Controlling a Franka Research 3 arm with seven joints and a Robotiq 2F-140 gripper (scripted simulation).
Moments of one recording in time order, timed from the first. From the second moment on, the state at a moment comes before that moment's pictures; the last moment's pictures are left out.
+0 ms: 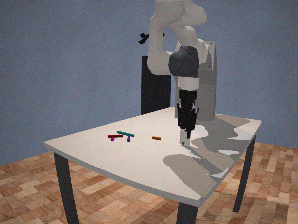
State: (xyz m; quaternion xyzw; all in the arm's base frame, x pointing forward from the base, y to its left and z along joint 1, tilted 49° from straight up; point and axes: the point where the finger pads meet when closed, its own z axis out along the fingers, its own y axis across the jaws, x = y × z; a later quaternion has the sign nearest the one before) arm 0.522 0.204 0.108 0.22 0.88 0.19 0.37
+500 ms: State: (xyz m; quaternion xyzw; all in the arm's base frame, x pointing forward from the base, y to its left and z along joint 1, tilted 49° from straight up) arm 0.471 0.189 0.162 0.23 0.88 0.21 0.37
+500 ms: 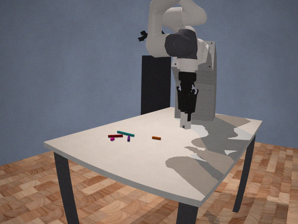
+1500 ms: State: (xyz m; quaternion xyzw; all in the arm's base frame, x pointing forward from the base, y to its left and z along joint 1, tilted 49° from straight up) arm 0.492 0.124 0.210 0.27 0.86 0.21 0.38
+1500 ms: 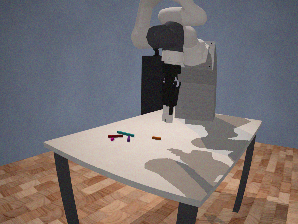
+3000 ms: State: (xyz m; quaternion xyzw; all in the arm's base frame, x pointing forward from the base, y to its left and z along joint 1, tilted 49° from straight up) arm 0.527 0.106 0.157 0.31 0.86 0.21 0.34
